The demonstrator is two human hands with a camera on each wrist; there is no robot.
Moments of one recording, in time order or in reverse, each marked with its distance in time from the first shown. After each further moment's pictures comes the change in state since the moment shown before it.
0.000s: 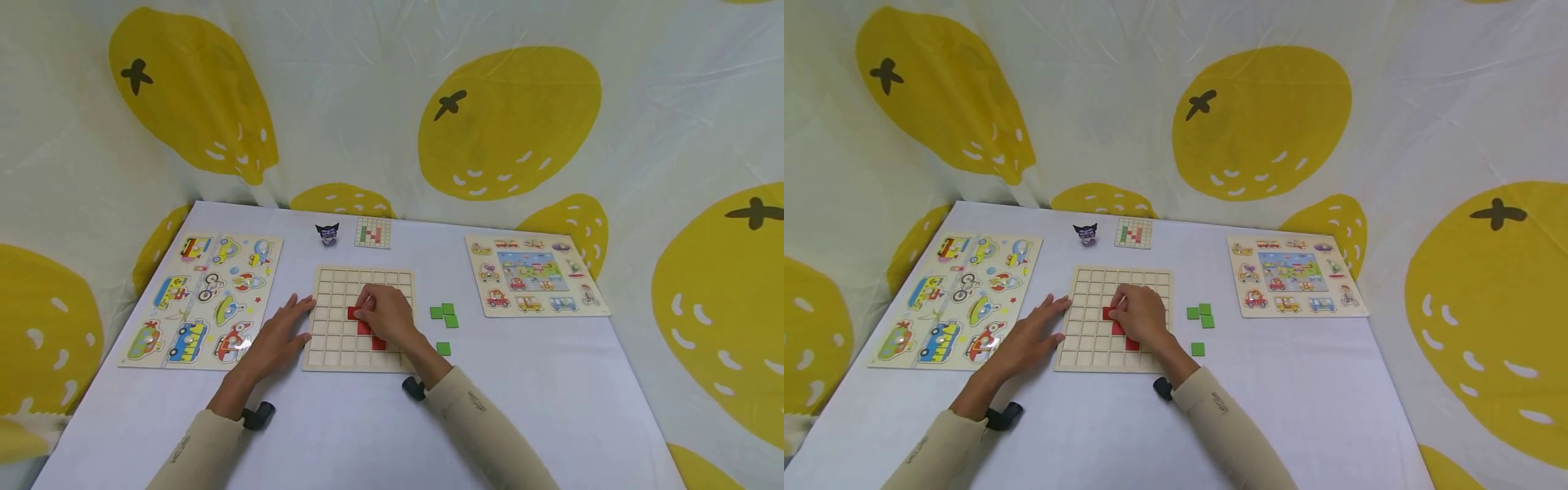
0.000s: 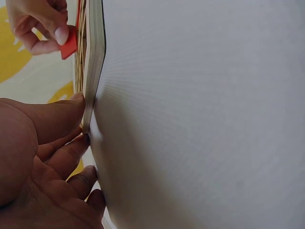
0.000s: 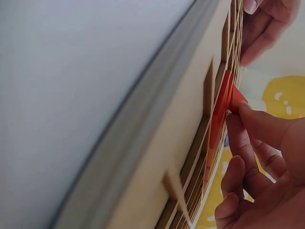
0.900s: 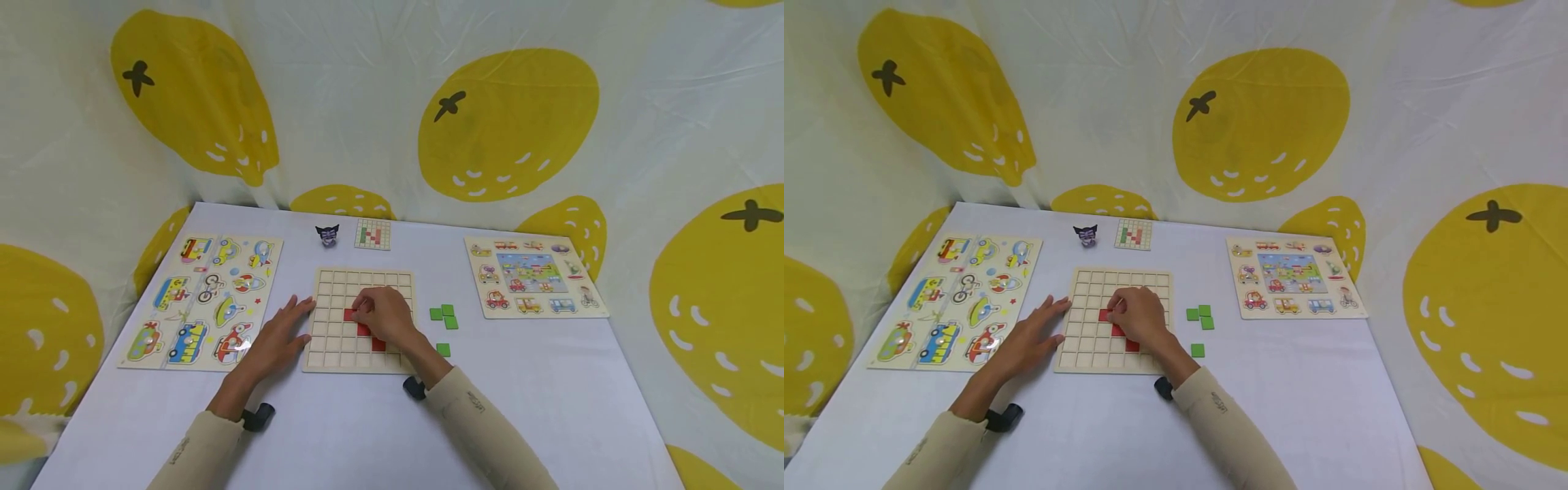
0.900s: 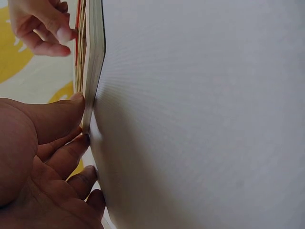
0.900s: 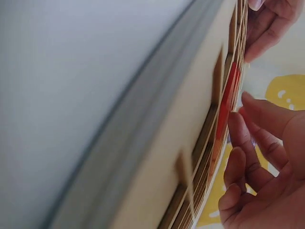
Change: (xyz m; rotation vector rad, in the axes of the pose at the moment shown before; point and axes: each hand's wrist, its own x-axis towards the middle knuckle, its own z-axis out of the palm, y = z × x) left_hand 0.000 -0.002 0.001 -0.013 0.000 0.004; right_hand 0.002 0.002 0.000 -0.044 -0.024 -0.063
